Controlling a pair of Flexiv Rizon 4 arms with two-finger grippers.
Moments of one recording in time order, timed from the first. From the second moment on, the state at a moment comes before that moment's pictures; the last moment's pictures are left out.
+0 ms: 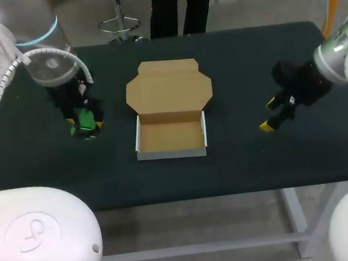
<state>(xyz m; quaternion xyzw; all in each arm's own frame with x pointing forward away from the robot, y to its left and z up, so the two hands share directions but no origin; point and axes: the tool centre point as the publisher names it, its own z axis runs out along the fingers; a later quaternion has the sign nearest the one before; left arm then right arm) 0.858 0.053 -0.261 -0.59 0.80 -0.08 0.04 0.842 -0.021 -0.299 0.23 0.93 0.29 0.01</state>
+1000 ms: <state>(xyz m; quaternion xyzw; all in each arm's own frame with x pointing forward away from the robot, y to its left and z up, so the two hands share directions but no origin) 0.867 -0.045 -0.284 -0.51 0.85 -0.10 0.07 0.842 -0.021 -0.299 0.23 0.93 0.29 0.01</state>
